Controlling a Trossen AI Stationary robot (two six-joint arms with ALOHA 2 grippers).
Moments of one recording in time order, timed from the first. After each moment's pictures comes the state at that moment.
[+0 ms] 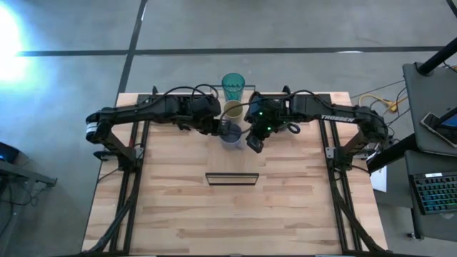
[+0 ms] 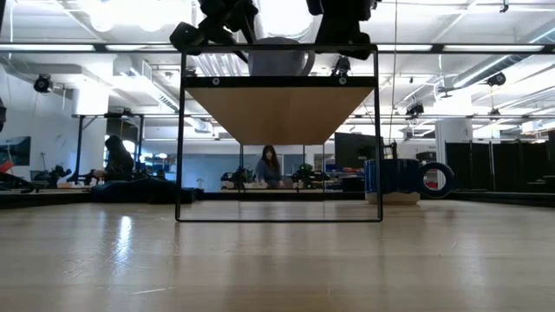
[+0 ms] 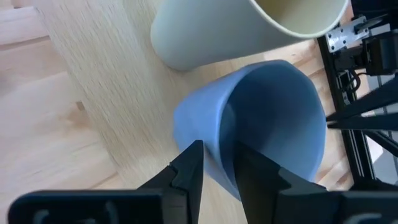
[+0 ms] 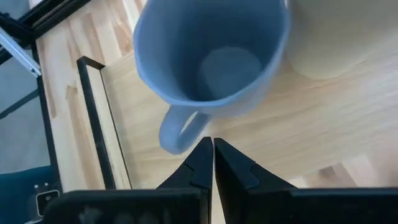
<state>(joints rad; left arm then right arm) 0.16 1.57 1.64 -1.00 -0.04 -1.06 -0.14 1.60 1.60 -0.95 -0.18 0.36</state>
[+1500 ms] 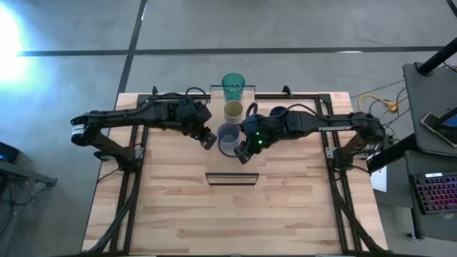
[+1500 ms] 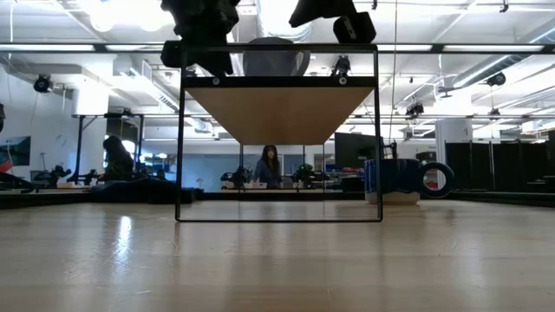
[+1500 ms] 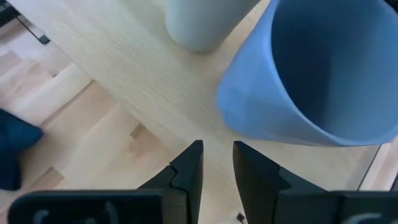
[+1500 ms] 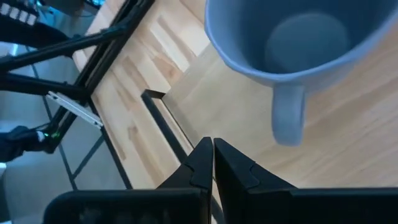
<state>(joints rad) 0.16 1.40 1.37 -0.90 -0.08 -0.60 0.02 1.64 1.60 -0.79 -0.10 0.87</state>
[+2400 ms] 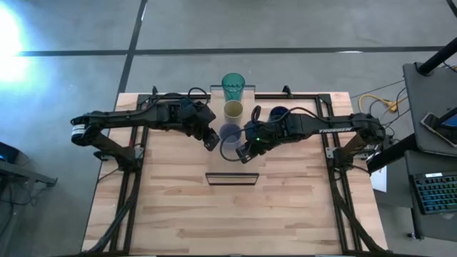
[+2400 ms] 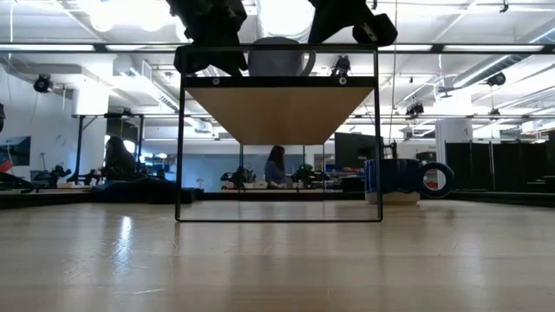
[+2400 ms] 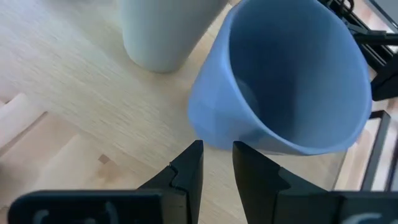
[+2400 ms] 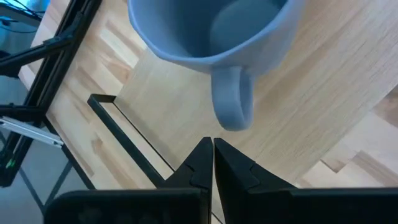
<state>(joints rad) 0.16 1.40 1.32 -0.74 -0.01 -0.56 0.05 1.64 1.60 -0.93 0.03 1.00</state>
